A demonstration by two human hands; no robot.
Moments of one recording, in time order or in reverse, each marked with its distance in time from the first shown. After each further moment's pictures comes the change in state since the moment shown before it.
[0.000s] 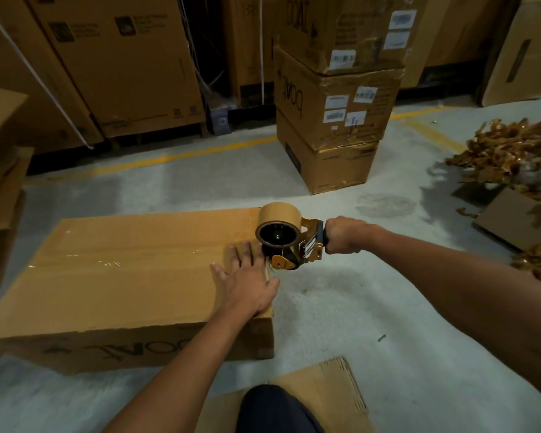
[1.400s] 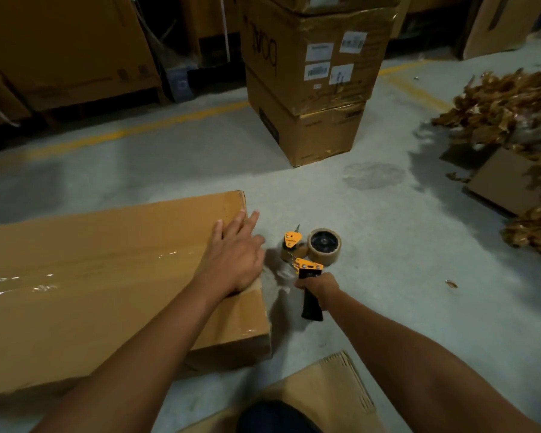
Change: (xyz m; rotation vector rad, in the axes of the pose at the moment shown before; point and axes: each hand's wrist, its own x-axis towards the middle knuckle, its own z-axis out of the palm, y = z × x) left_hand 0.080 -0.013 0.002 0.130 0.045 0.391; right_hand 0.077 -0.017 0.219 1.372 0.019 0.744
